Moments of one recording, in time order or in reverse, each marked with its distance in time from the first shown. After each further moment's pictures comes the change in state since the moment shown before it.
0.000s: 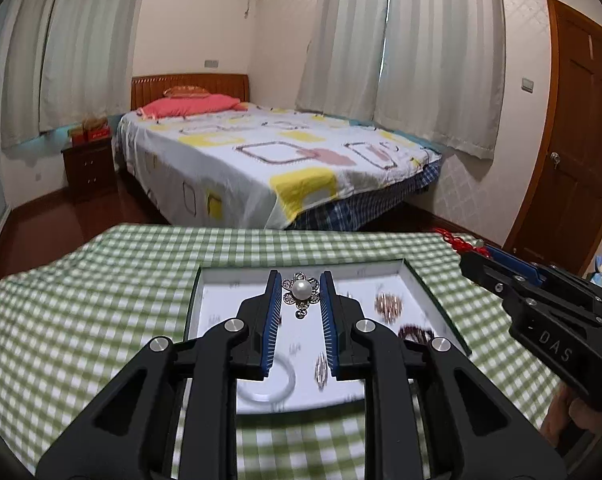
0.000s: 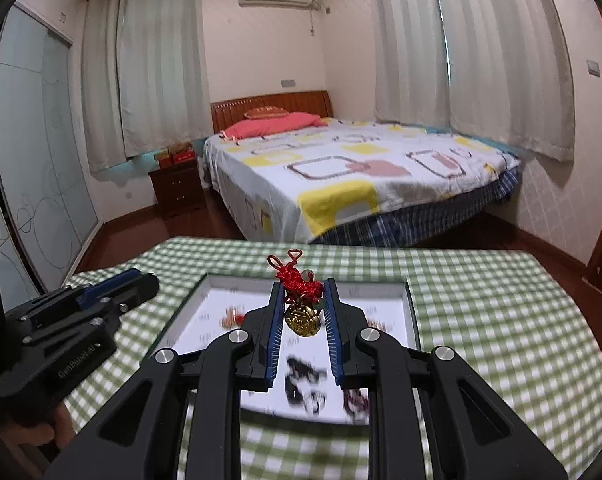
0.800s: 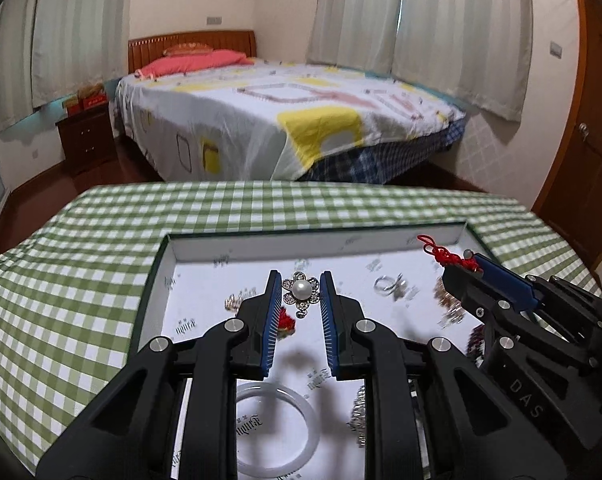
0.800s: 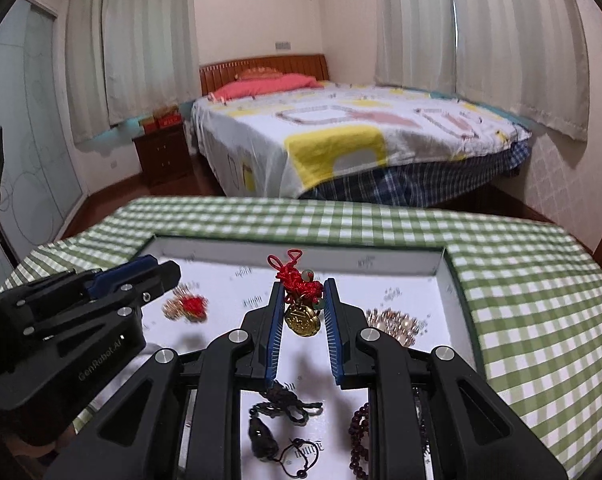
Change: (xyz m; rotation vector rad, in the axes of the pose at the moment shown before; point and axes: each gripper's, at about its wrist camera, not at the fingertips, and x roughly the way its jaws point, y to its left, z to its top) left arm 0.137 0.016 -0.030 0.000 0.179 0.049; right arm 0.128 -0.008 -0.042 -0.007 0.145 -0.031
